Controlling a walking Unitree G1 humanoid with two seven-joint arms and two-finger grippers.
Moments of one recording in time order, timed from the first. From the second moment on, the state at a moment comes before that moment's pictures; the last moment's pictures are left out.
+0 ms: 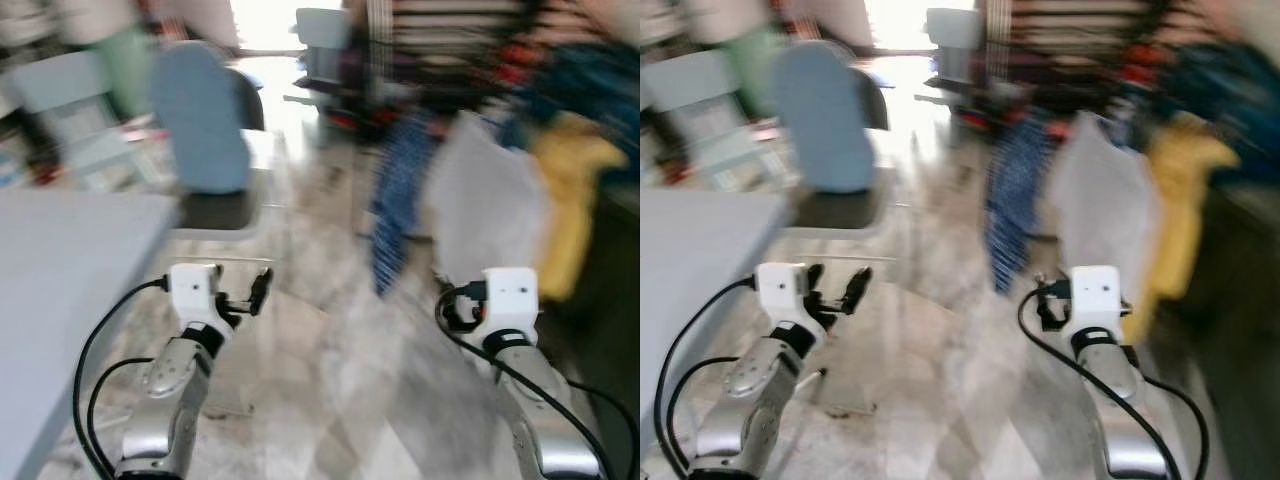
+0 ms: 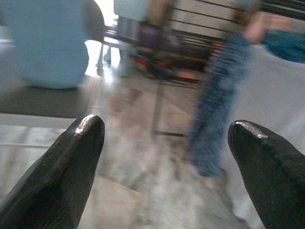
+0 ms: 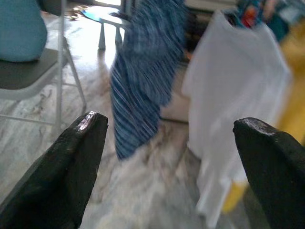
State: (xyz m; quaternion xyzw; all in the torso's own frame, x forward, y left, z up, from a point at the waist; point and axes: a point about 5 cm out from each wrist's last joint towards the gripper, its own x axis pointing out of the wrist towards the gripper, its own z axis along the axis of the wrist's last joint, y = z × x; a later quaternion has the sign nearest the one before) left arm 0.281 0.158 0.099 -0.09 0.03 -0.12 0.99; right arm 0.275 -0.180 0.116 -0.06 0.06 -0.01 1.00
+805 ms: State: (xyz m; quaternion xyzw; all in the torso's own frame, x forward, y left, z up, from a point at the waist) left arm 0.287 0.170 0.101 -0.05 0.04 -0.16 0.99; right arm 0.275 -0.161 0.113 -0.03 0.07 0.03 1.00
